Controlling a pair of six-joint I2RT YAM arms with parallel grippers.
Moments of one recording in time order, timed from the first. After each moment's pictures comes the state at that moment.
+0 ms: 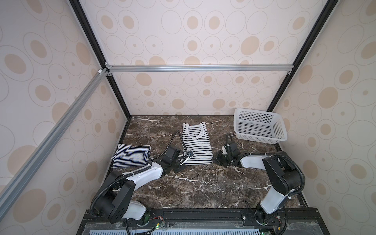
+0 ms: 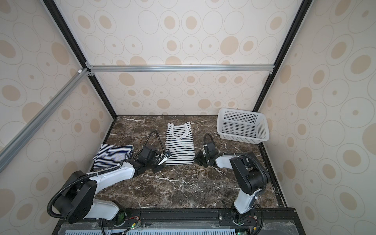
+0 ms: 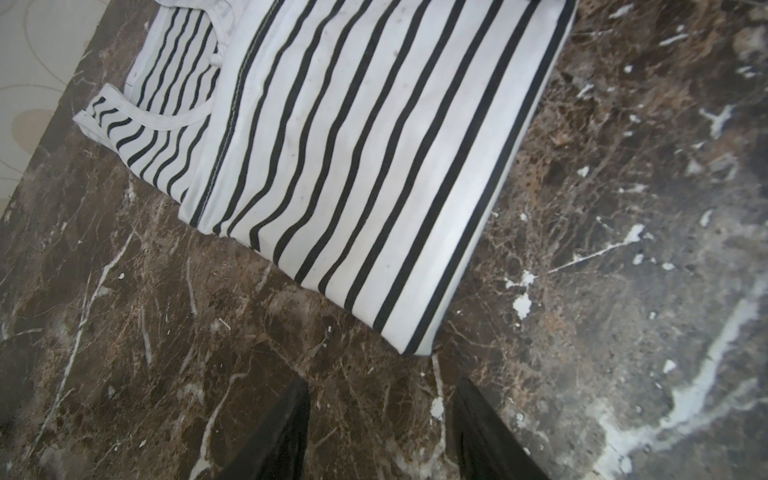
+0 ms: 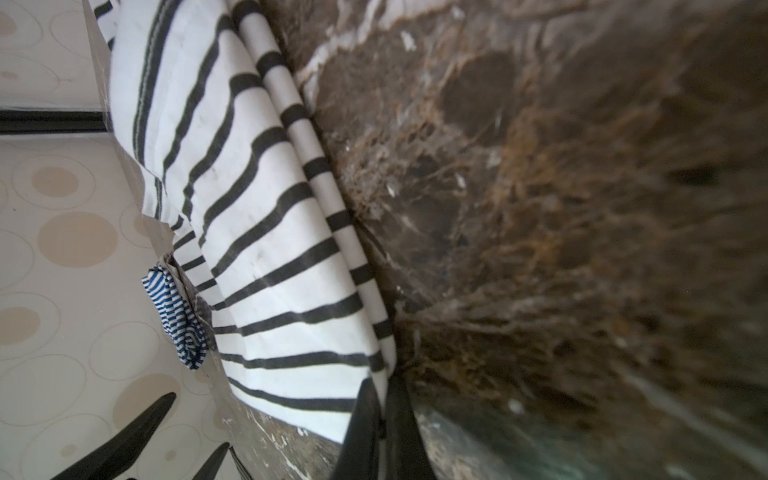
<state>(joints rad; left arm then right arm) -0.56 1.41 0.67 -0.12 0.04 0.57 0.42 1.72 0.76 0.06 -0.40 1.06</state>
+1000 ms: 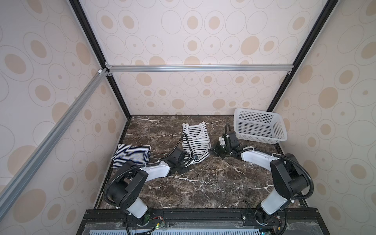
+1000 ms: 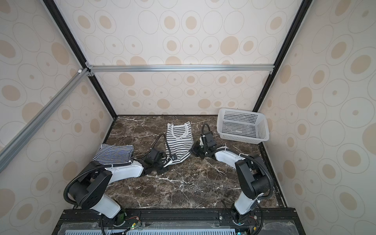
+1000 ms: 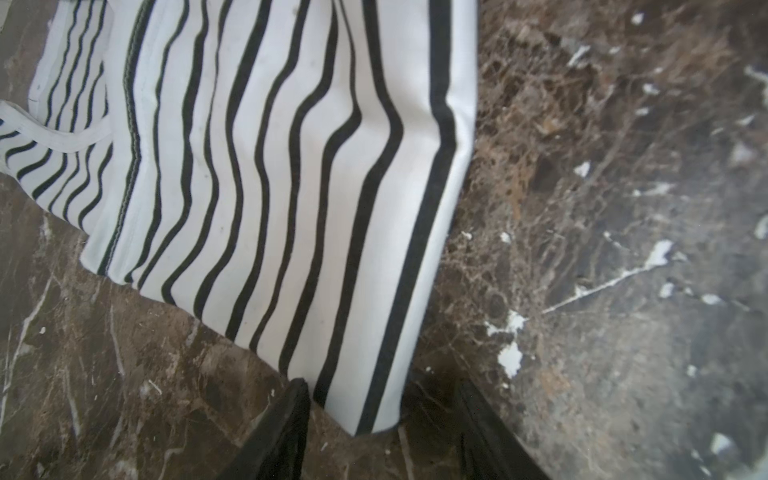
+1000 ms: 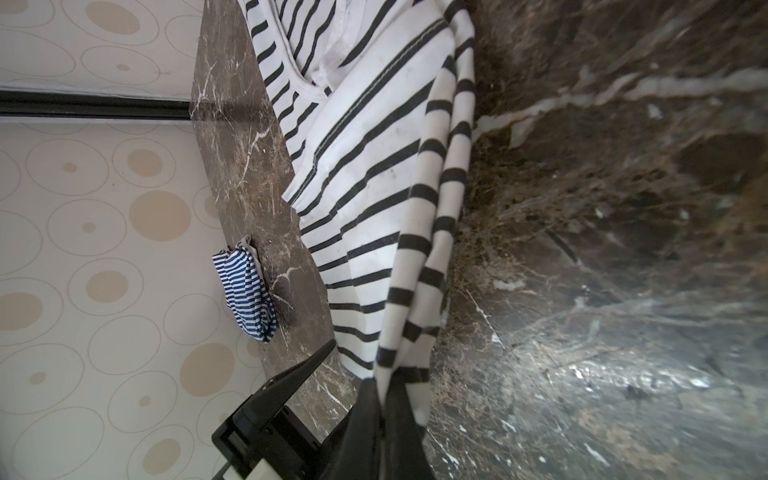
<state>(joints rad) -0.63 1.59 0.69 -0.02 0.01 0.60 0.44 1.66 0.96 -0.11 -0.43 1.06</state>
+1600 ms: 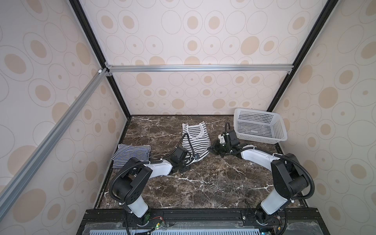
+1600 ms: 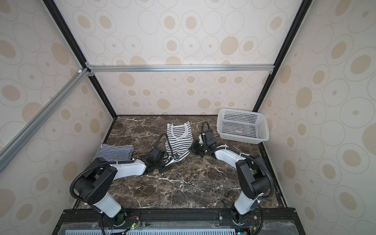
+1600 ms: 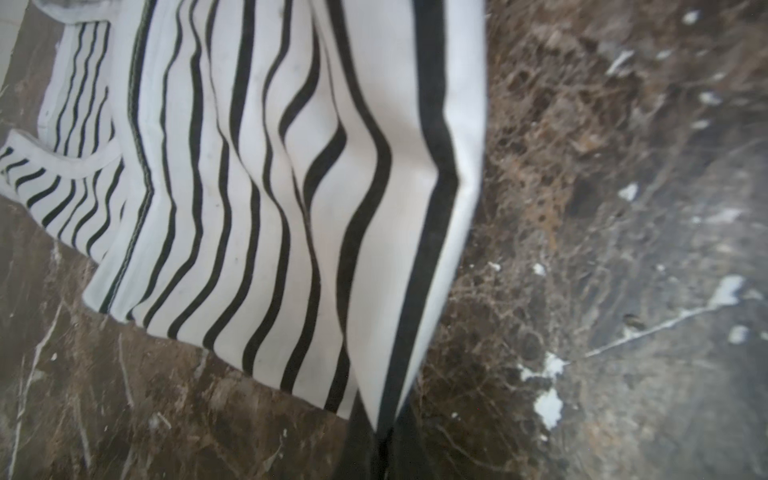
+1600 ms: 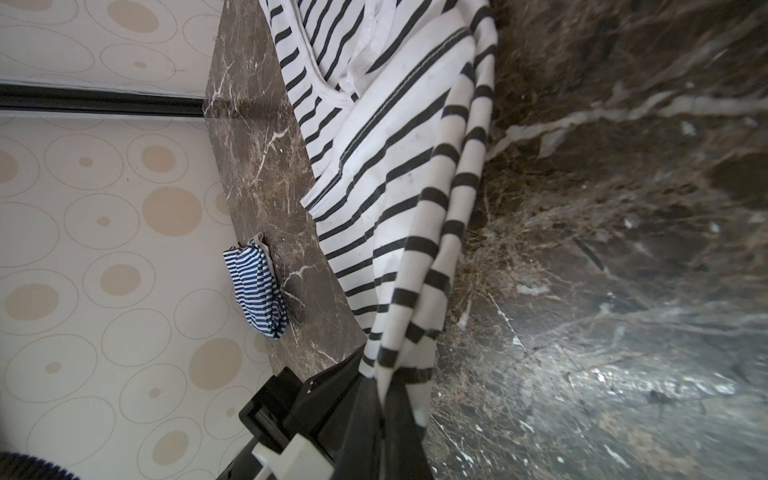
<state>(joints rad) -0.63 1.64 0.74 -0.02 0.03 0.64 0.44 1.66 1.00 -0.14 -0.45 1.05</state>
